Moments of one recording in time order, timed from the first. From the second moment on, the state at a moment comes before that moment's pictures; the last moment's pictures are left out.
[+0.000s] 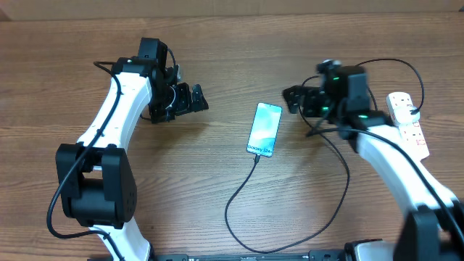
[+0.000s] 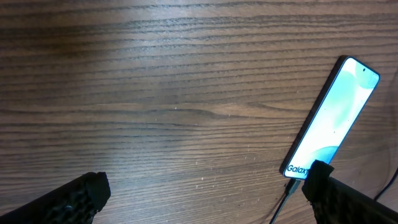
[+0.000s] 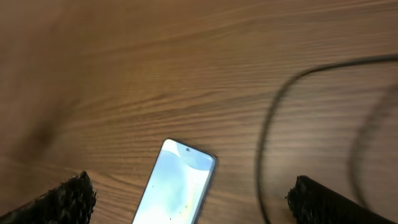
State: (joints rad) left arm -0.12 1.92 1.53 -1.01 0.33 -0.29; right arm 0.12 1.51 0.98 -0.28 -0.27 0.27
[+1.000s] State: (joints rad) left arm -0.12 1.92 1.53 -1.01 0.33 -0.29; right arm -0.59 1.45 1.35 -0.78 -0.03 0.38
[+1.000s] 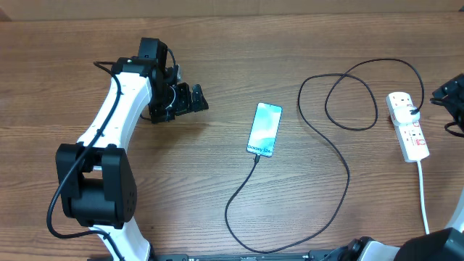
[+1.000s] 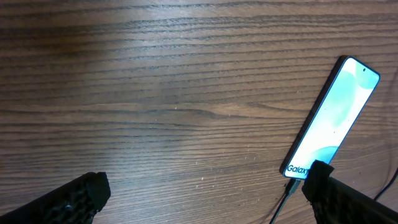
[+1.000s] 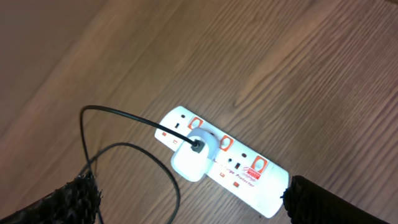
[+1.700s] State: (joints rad) left arm -0.12 1.92 1.53 -1.01 0.33 -0.29; right arm -0.62 1.88 1.35 -0.80 0.12 0.31
